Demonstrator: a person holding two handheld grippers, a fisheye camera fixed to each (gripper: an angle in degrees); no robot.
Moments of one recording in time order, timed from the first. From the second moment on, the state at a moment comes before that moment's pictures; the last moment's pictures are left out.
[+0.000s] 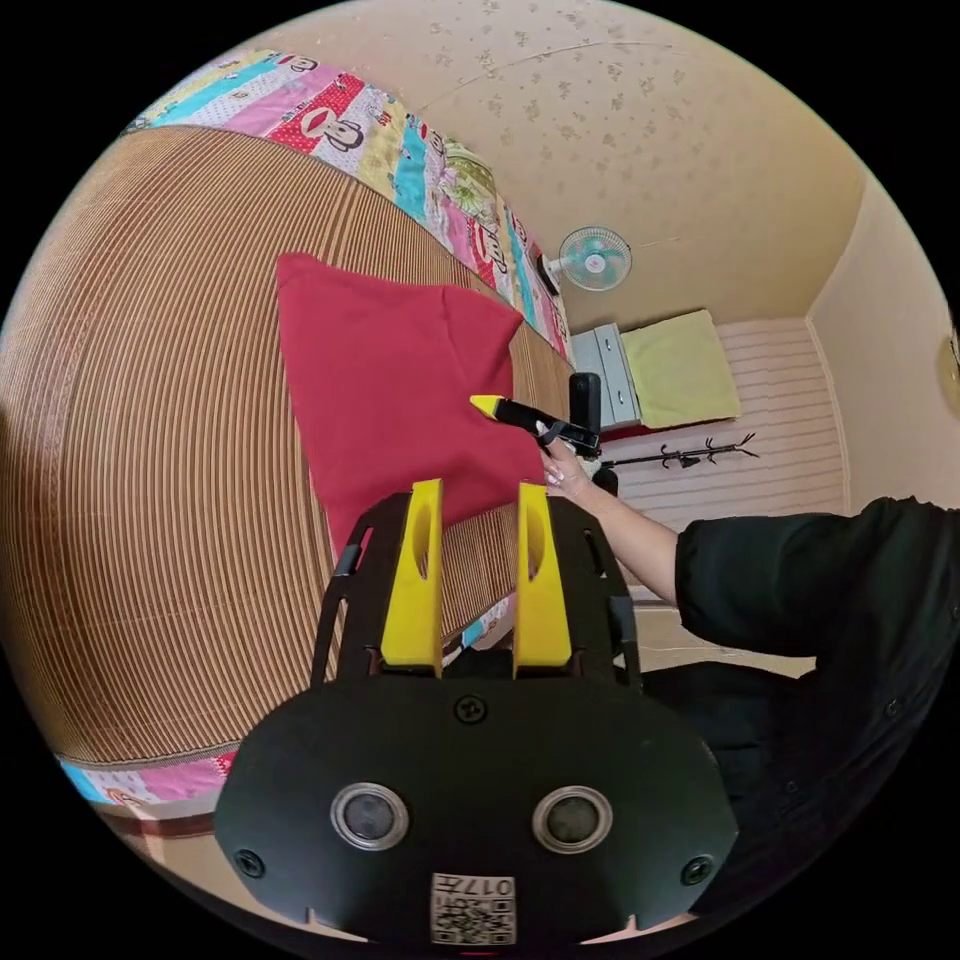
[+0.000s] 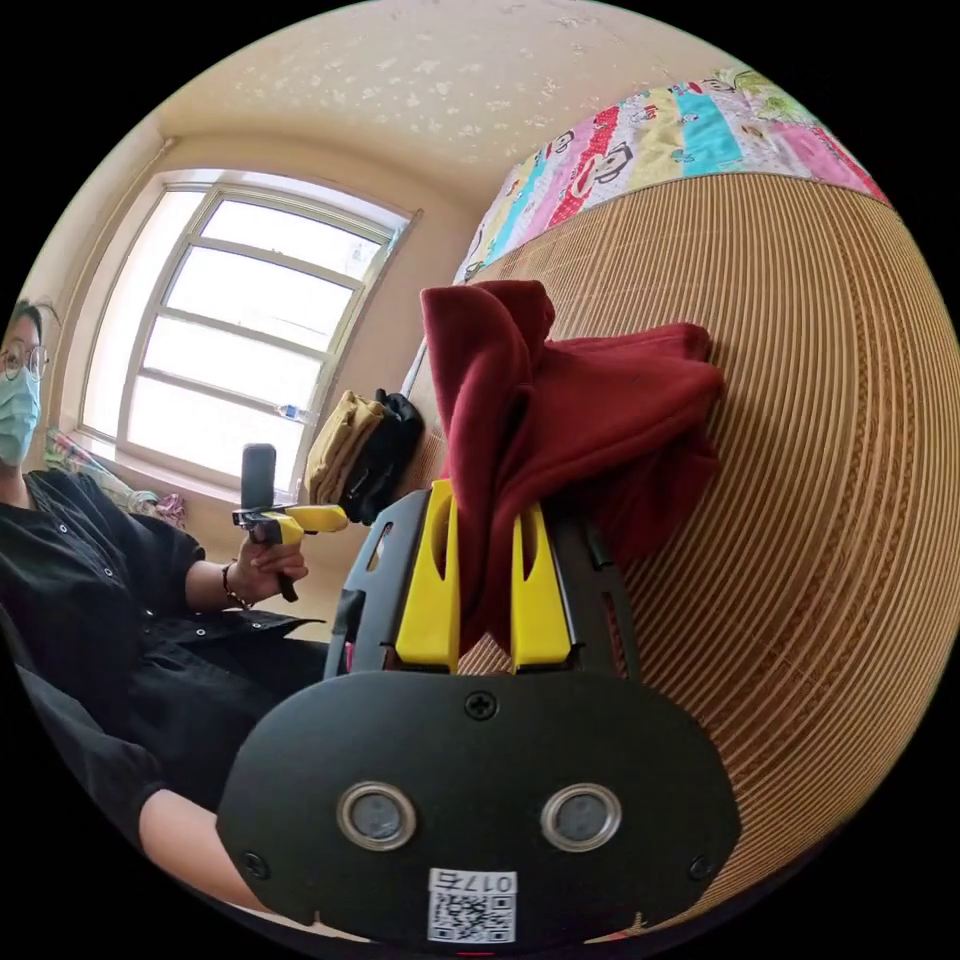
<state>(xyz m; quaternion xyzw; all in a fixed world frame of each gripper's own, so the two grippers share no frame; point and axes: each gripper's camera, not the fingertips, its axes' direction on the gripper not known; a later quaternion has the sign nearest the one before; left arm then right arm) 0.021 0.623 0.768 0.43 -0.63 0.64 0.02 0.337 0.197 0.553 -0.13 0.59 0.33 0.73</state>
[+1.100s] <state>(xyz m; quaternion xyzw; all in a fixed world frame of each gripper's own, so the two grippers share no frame) 0.136 0.661 0.763 0.56 -0.61 0.56 0.06 0.349 0.189 0.440 0.00 0.64 0.39 0.66</state>
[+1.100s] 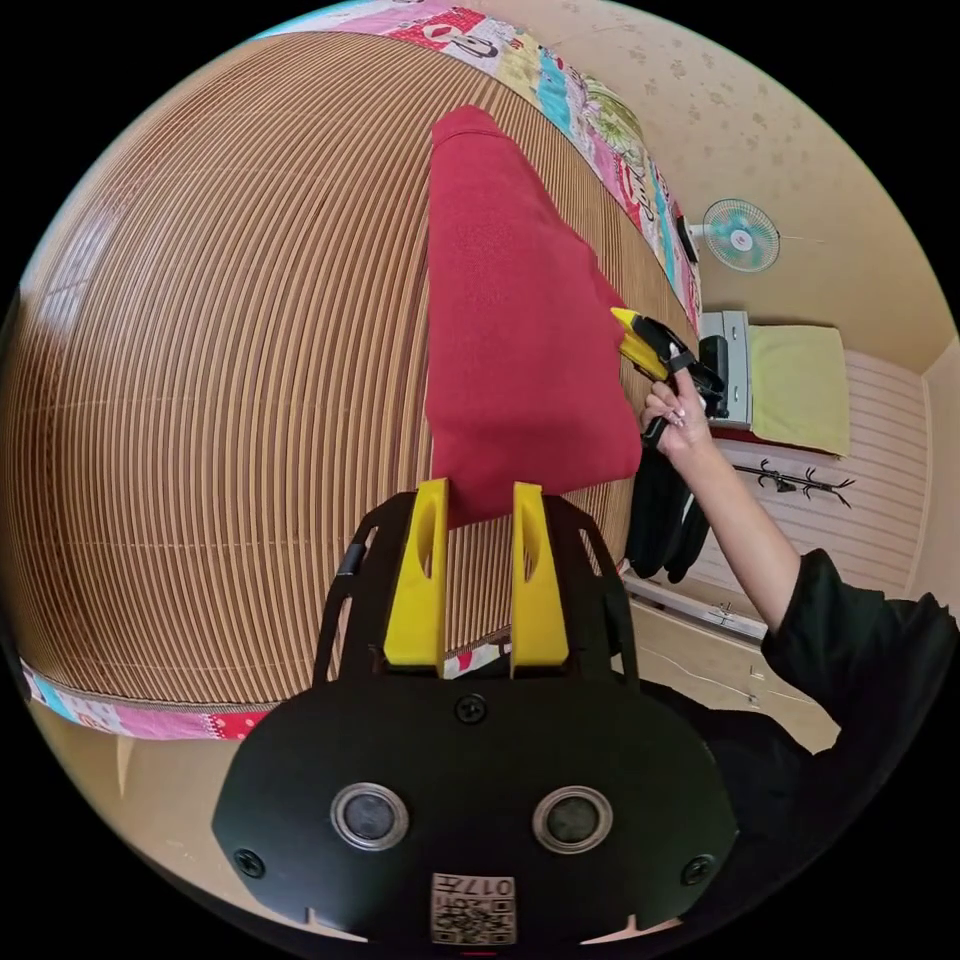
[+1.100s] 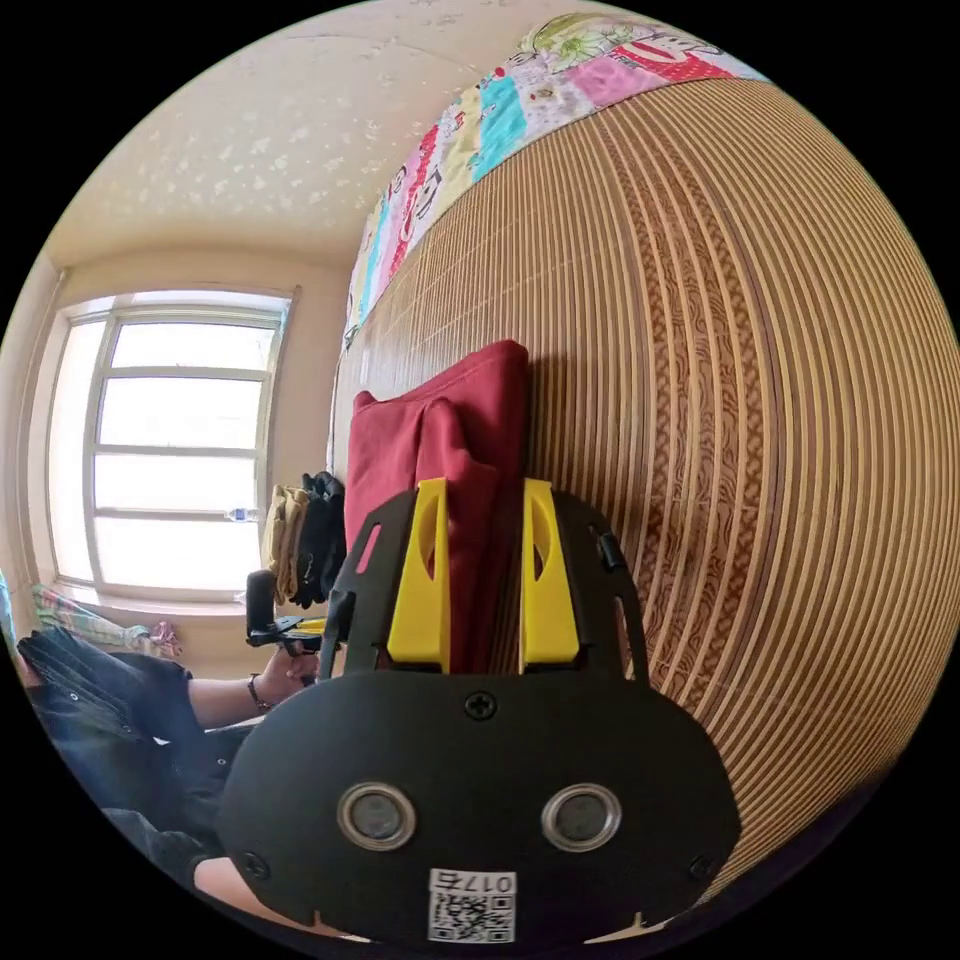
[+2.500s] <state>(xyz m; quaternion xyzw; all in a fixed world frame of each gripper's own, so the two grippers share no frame) 0.060 0.792 0.667 0.58 -0.65 0.48 -0.13 0.547 0.316 0.624 -0.11 0.55 0.52 0.64</state>
